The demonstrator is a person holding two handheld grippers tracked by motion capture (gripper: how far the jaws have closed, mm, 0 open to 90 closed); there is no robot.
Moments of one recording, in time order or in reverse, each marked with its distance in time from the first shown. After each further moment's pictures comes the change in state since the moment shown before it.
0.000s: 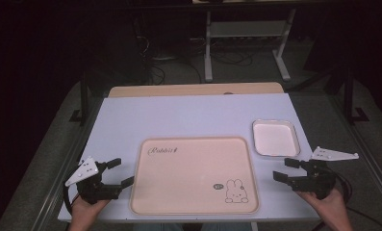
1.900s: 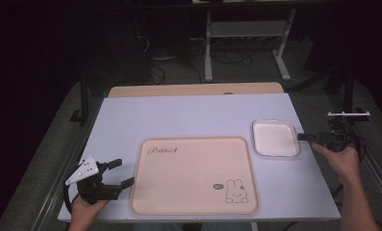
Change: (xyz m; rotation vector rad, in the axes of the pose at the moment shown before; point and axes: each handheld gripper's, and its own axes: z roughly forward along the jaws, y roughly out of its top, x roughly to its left) left arm 0.002 0.000 0.000 0.011 -0.026 -0.009; right arm -0.148 0.052 0.000 0.167 -0.272 0.407
